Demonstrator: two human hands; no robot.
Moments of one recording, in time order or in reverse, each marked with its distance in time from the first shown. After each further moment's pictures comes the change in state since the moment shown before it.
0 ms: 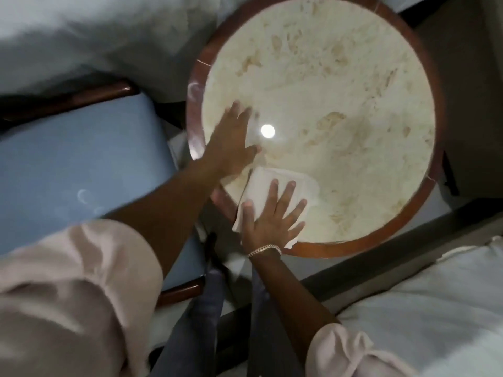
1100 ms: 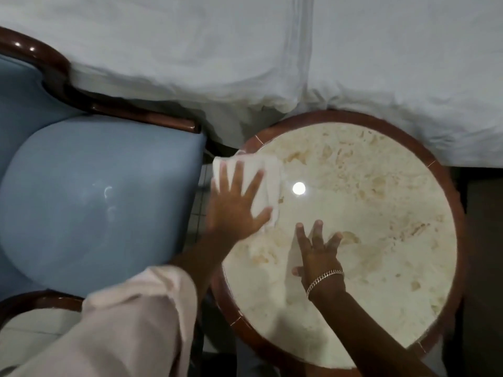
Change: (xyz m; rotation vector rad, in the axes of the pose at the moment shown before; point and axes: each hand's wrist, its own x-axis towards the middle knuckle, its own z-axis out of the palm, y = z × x) left_hand 0.020 -0.017 0.040 0.220 0.456 -0.374; right_hand 0.200 0.022 -0.099 -0.777 -0.566 -0.654
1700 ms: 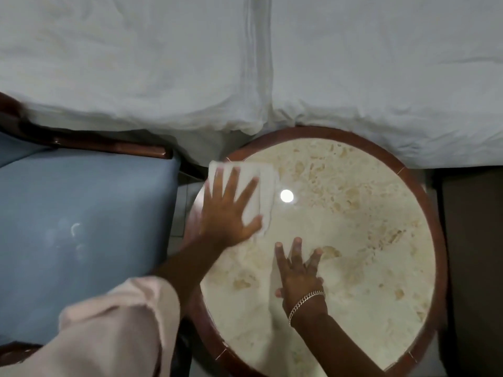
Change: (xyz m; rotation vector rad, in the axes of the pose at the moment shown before) left_hand 0.046 0.017 0.008 -0.005 0.073 0.190; right_hand -0.012 -0.004 -0.007 -0.010 -0.021 -0.013
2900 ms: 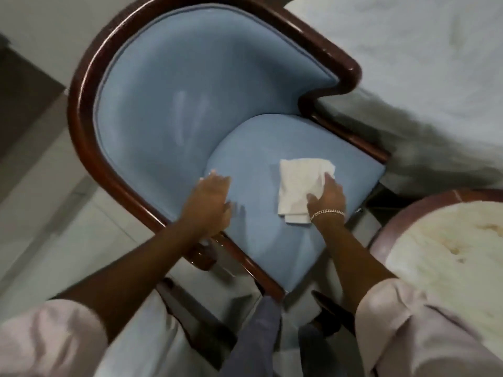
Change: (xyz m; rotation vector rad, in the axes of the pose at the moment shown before) left_hand -0.357 -0.252 -0.244 -0.165 -0.170 -0.787; right_hand 0.041 -0.375 -0.039 0.526 0.347 -0.324
